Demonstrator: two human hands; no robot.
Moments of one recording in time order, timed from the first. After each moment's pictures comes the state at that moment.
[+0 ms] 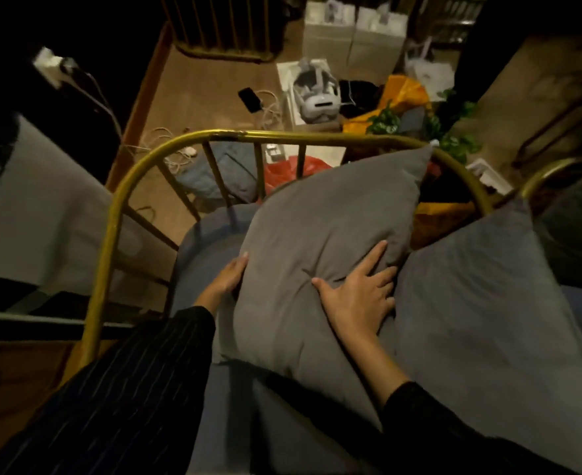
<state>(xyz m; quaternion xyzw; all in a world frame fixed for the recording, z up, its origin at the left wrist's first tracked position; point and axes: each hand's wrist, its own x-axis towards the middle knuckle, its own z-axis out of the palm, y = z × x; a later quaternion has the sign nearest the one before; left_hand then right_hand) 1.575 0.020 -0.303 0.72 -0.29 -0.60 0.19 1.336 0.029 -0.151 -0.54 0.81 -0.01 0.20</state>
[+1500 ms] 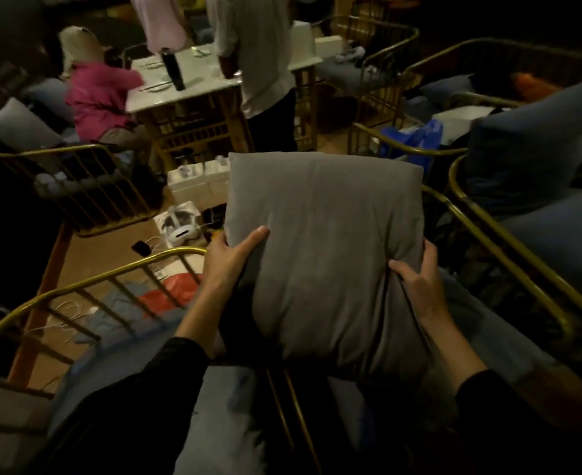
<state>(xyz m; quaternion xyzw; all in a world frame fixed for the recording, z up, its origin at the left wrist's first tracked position) 1.048 0.044 0.096 0.62 -0.50 -0.42 0.44 0.776 0.125 0.046 -0.35 0.65 -0.57 0.36</state>
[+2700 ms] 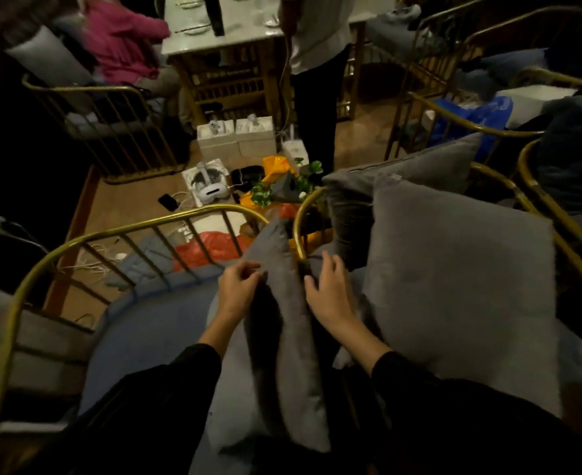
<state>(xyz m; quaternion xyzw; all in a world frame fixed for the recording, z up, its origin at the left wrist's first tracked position) 1.170 0.061 -0.036 0.68 -0.54 -0.36 0.35 0.997 0.093 -0.026 -0.60 0.72 -0.25 0.26</state>
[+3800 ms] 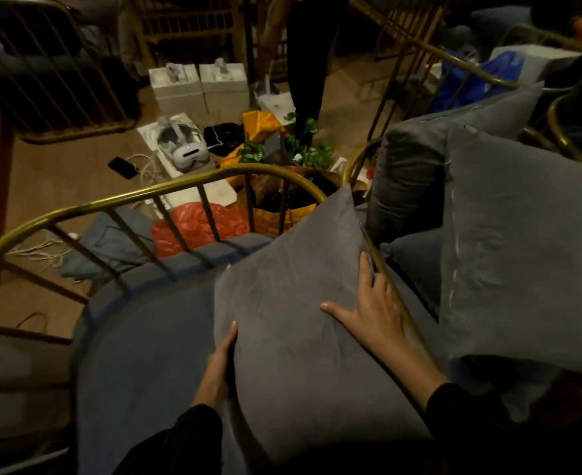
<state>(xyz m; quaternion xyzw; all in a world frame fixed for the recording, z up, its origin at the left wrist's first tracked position) 1.387 0.086 -0.261 0.61 -0.11 -0.73 0.28 1.129 0.085 -0.116 -0.53 0.82 -0.06 0.21</state>
